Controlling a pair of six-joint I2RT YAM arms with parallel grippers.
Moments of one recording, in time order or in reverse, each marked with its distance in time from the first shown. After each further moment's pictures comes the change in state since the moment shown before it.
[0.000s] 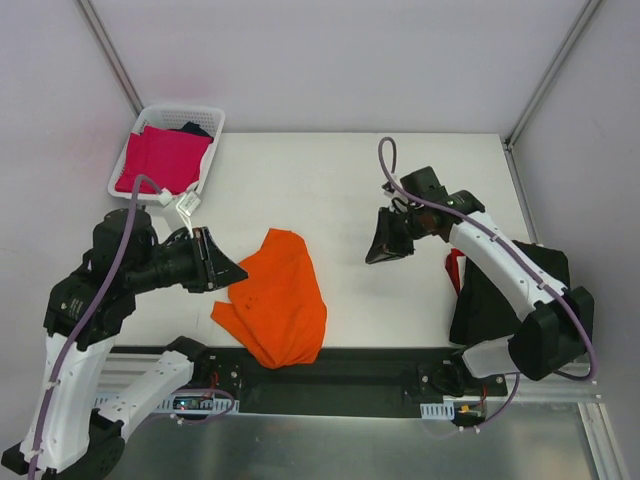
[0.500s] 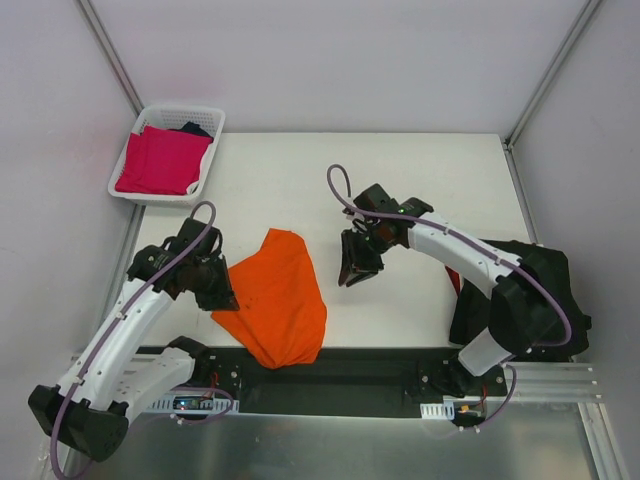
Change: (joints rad) left arm 0.000 0.127 -0.458 -0.068 -0.301 -0.068; right arm 0.232 0.167 0.000 0.054 0.037 0.064
